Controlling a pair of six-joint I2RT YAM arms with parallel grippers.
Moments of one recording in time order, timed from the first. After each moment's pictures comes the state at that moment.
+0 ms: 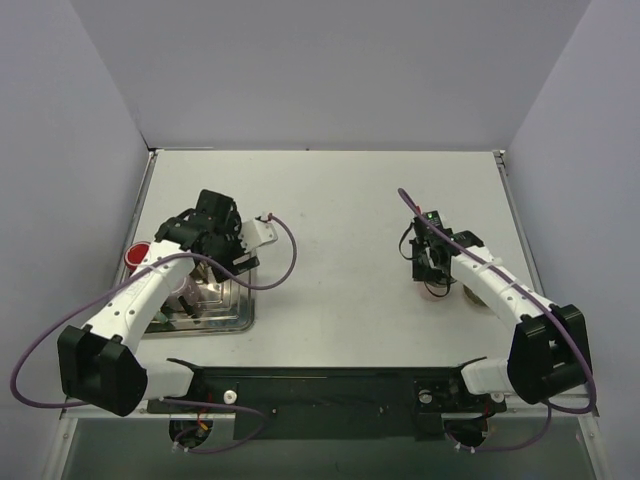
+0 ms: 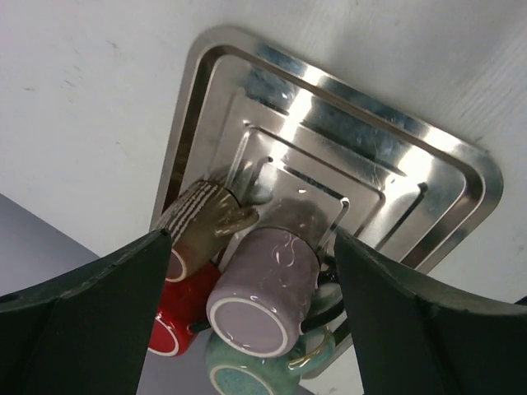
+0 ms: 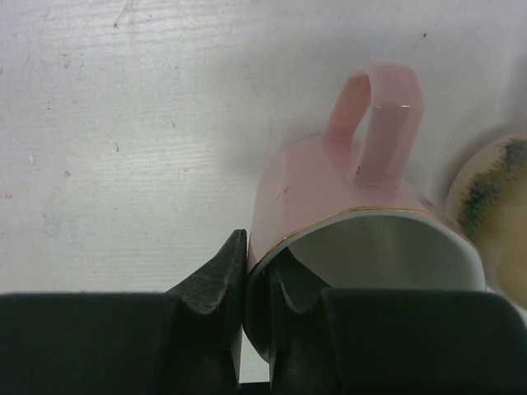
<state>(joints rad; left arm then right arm) -0.35 1.30 1.15 -0.87 0.03 0.79 0.35 1.33 0.88 -0.72 0.21 0.31</state>
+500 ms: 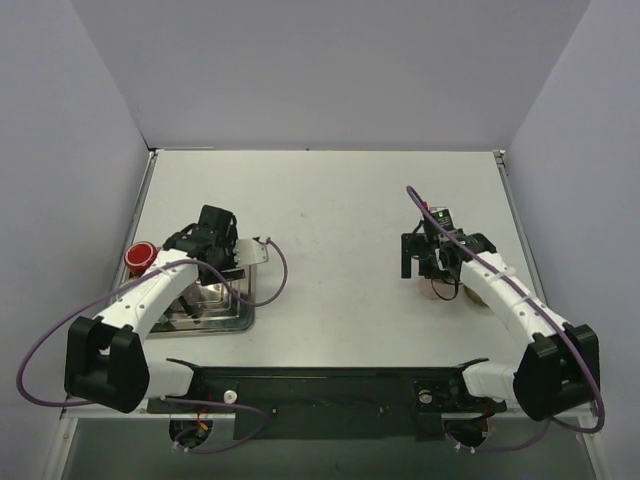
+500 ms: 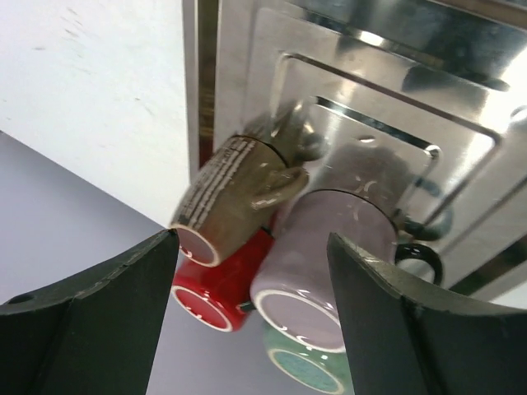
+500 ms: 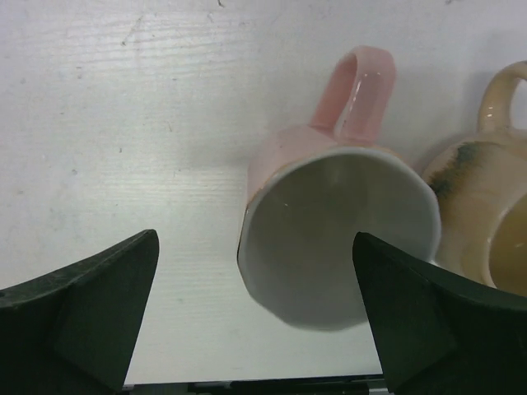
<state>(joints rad) -0.31 1.30 0.94 -0.75 -0.19 1.06 0.31 1.31 0.89 -0.70 0.20 0.25</state>
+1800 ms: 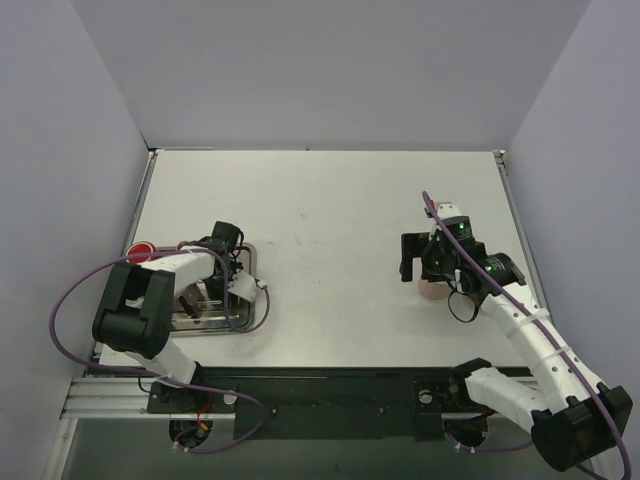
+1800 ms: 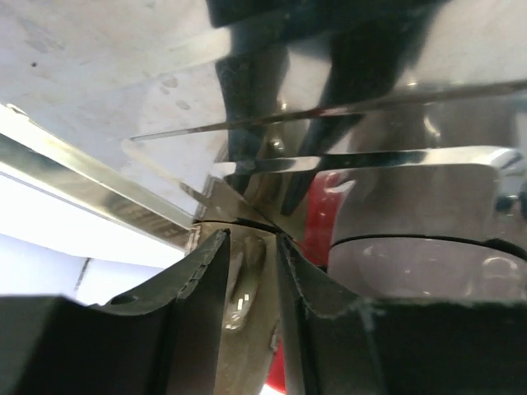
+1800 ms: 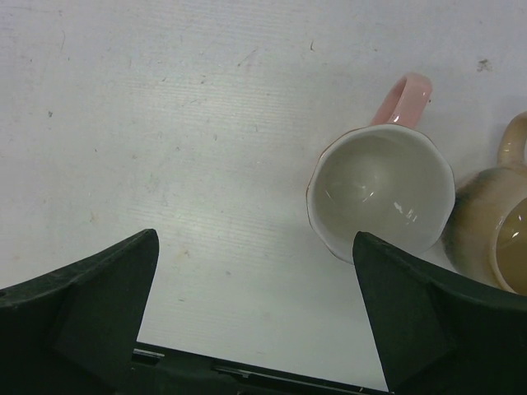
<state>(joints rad) -0.25 1.61 0.80 -0.48 -0.31 1.73 0.36 1.00 0.89 -0.73 0.09 0.21</state>
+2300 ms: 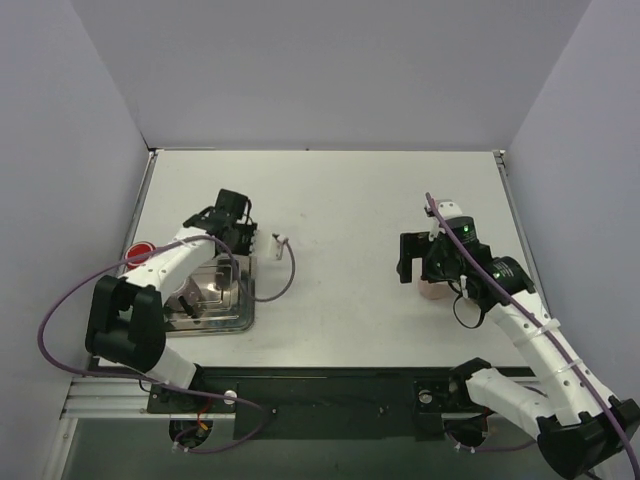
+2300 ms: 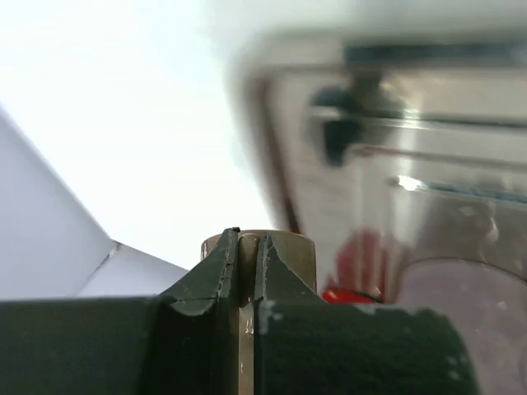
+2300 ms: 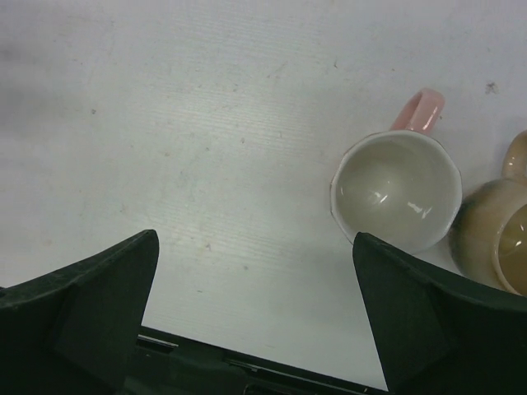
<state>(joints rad) -0.32 1.53 0.95 -0.54 -0.16 1.52 0.39 0.95 0.93 -0.77 0.07 0.21</state>
